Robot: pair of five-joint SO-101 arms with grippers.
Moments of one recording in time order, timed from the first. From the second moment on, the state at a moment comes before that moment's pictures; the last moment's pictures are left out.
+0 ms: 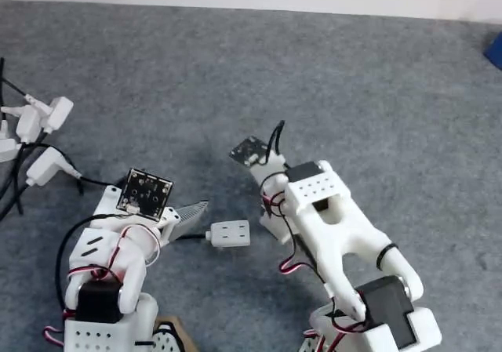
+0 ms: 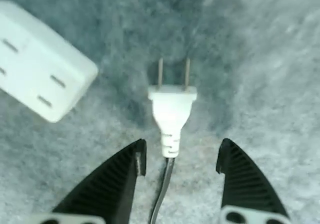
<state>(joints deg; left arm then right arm) -2.6 -102.5 84.7 55.0 -15.5 -26.2 -9.9 41.7 60.9 25.7</state>
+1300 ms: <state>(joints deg) -2.6 -102.5 84.7 55.0 -15.5 -25.2 -0.7 42.1 56.6 25.3</state>
